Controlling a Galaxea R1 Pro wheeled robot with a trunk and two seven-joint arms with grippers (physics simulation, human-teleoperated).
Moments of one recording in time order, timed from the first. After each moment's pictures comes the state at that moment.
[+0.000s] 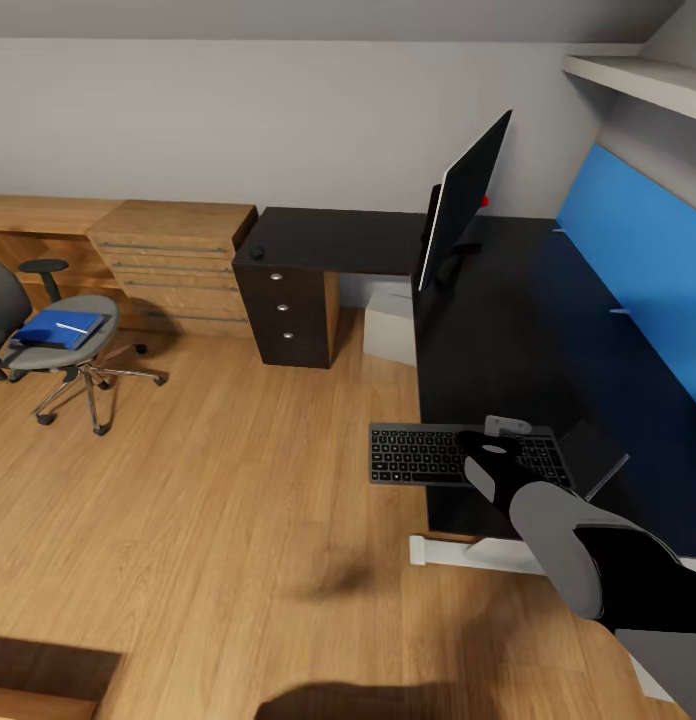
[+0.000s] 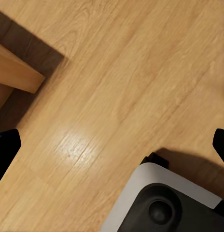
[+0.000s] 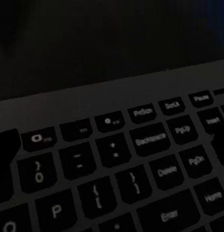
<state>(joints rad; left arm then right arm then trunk) -0.17 0.10 -0.07 -0.31 0.59 -0.48 0.09 -1.15 -0.01 -0.02 -0.09 -0.07 -0.05 -0.39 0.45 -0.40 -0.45</state>
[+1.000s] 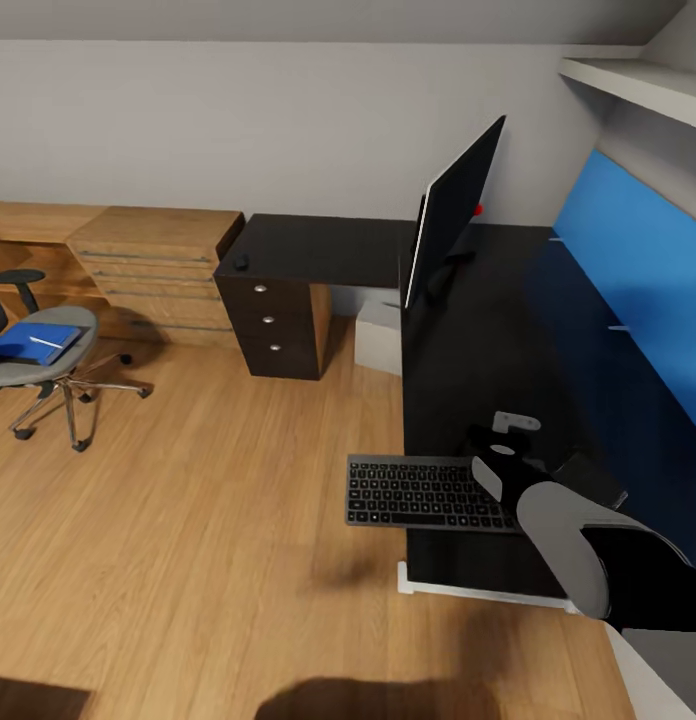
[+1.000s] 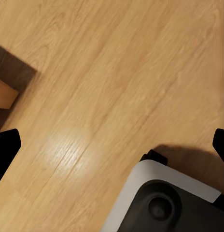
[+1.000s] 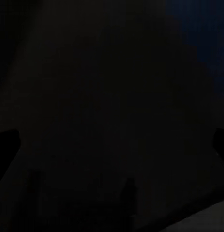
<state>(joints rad) -0.17 0.10 -0.08 -0.31 0.56 -0.48 0.09 -1.15 -0.04 -0.02 -0.09 -0.07 -0.13 -0.39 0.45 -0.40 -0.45</state>
